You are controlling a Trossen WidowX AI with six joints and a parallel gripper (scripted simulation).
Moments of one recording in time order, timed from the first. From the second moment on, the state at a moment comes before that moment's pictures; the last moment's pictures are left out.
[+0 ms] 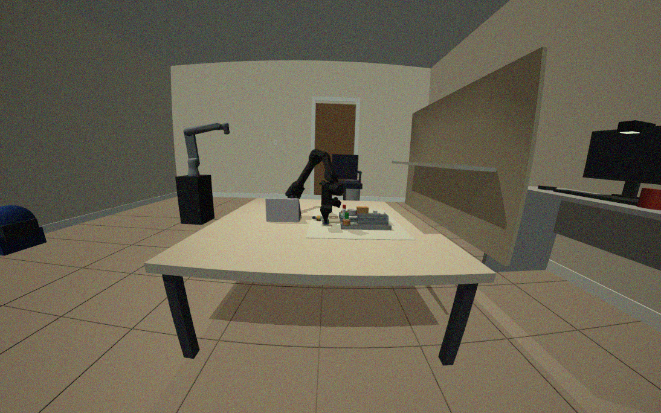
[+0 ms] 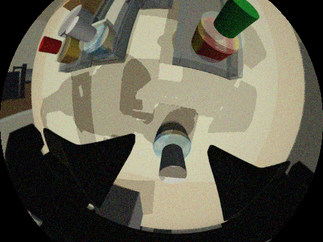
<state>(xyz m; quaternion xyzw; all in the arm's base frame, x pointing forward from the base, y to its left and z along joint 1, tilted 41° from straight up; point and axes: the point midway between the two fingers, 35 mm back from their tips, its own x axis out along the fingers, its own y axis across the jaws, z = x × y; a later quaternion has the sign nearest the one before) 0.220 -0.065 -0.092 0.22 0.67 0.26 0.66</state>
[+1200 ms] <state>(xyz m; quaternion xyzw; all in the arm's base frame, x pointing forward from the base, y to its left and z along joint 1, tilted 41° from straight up) 0.223 -0.131 -0.020 0.23 0.67 0.25 0.66</state>
